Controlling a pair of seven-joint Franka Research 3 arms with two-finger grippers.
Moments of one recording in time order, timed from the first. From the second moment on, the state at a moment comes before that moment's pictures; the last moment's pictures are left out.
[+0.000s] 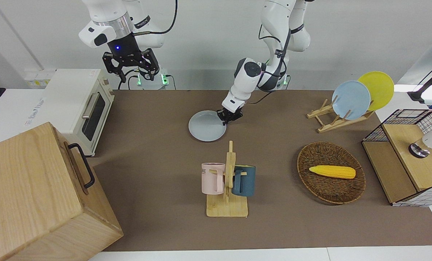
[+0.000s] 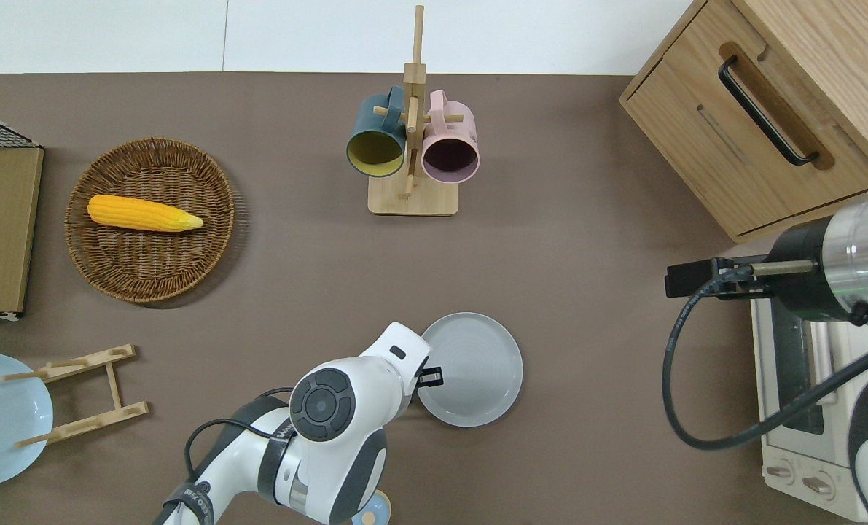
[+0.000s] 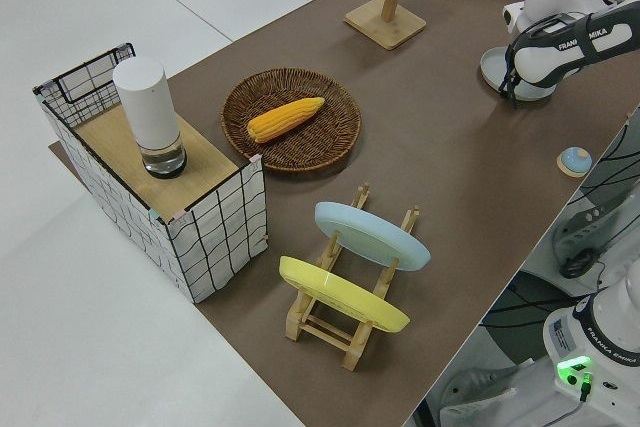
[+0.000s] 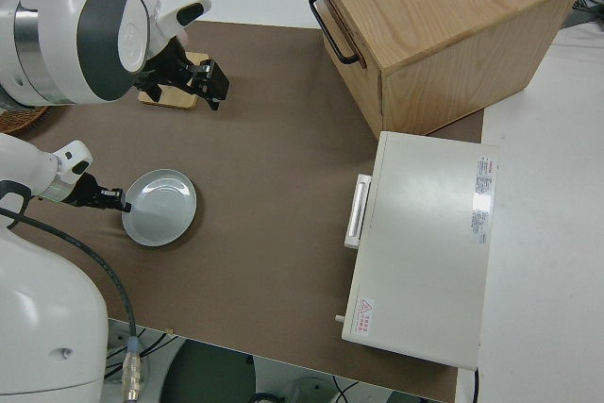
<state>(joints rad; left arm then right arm) -0.54 0.11 -0.17 -2.35 -0.37 2.61 -0.51 -0.21 -0.06 0.37 -1.54 0.10 1.52 0.18</state>
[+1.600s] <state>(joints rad) -0.68 0.25 -0.16 -2.22 -0.38 2.72 -0.65 -0.21 -0.06 0.37 -1.54 0.10 1.52 0.18</state>
